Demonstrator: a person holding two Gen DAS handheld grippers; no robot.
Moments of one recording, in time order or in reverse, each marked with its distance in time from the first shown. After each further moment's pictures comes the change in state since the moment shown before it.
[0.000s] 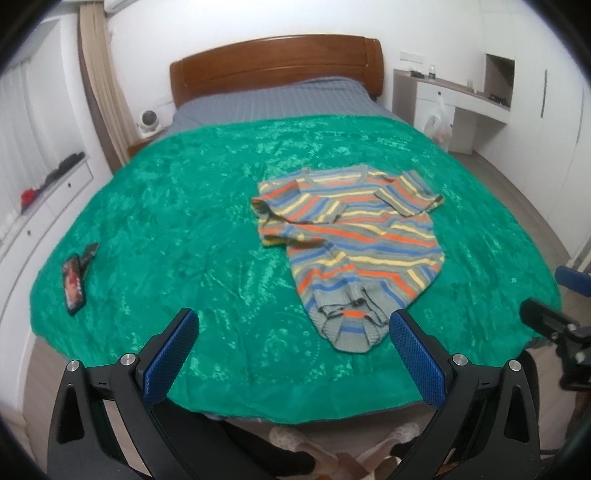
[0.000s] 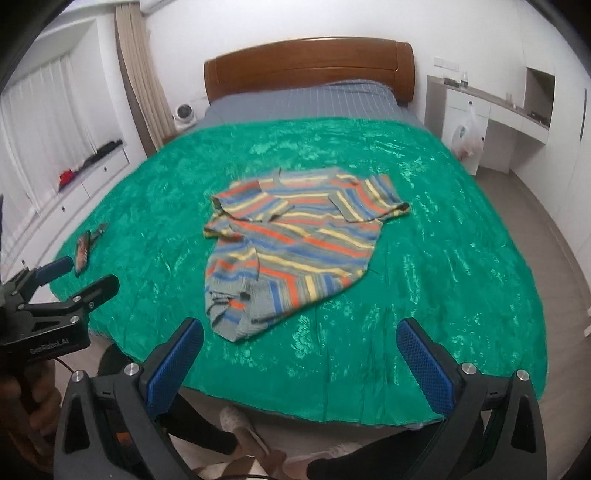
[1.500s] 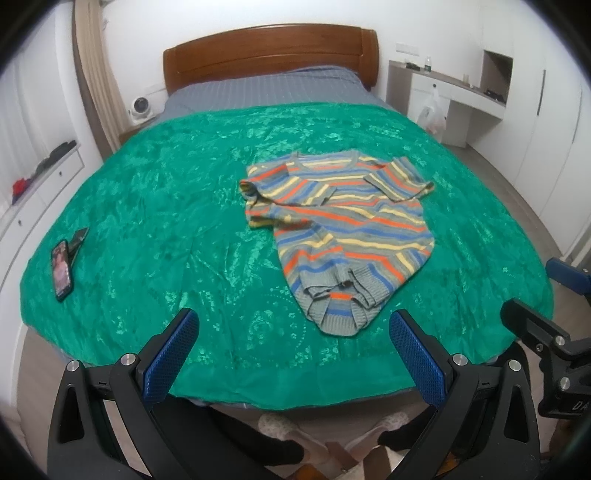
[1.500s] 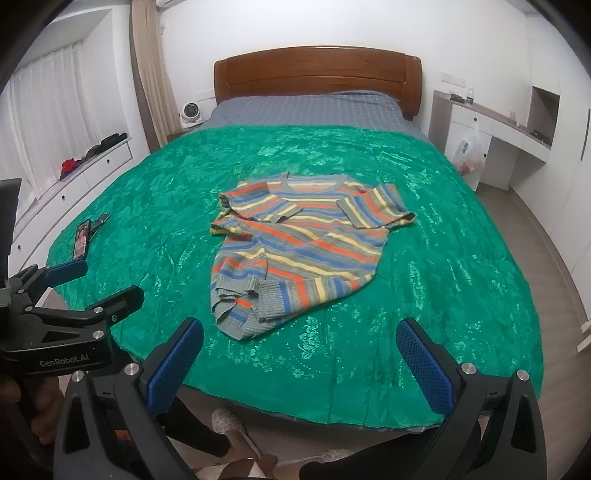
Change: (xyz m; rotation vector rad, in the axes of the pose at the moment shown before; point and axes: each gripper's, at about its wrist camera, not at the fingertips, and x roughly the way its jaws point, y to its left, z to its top) left arm 0.003 -0.009 -0.013 -0.012 0.043 -0.031; right arm -0.005 0.022 -0.007 -0.040 -0.030 0.003
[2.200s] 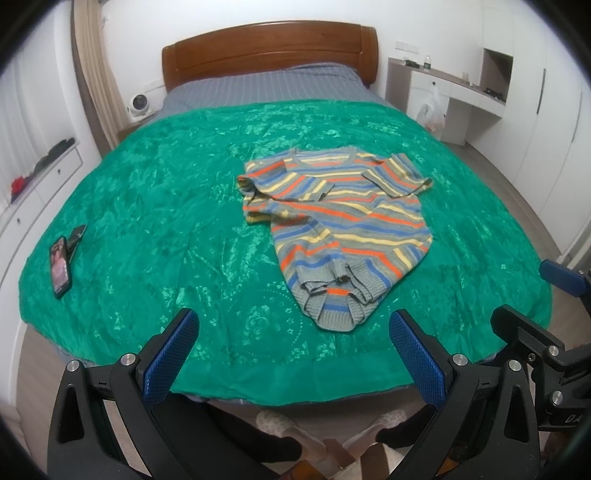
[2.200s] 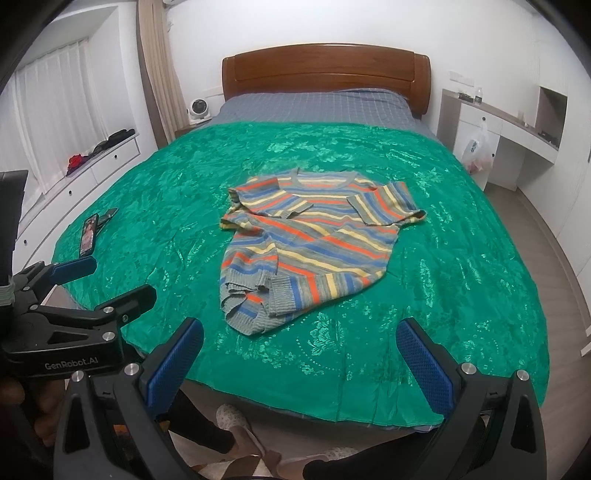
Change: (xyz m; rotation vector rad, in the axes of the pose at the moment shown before) left arm 0.000 -0.003 -0.002 0.002 0.011 -0.002; right arm 0.004 0.004 -0.004 -0.009 0.011 0.026
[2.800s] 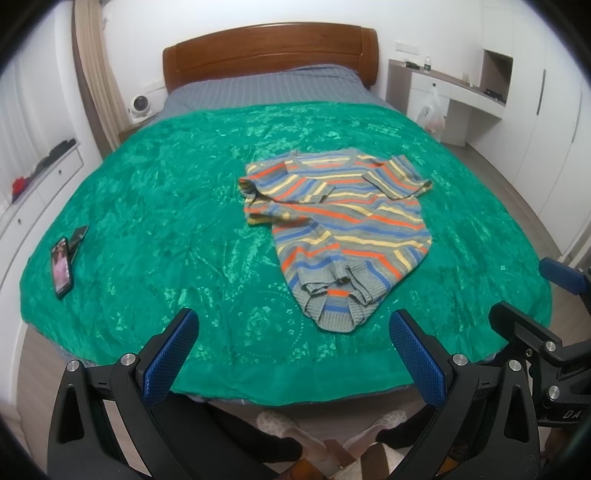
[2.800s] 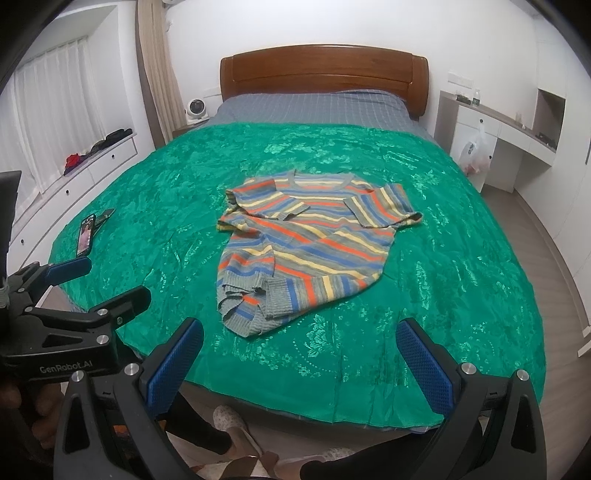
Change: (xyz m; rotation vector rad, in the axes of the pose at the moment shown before) left arm -0.002 0.002 0.000 -0.002 -0.004 0.002; right arm -0.002 0.002 0.002 -0.007 -0.002 -0.014
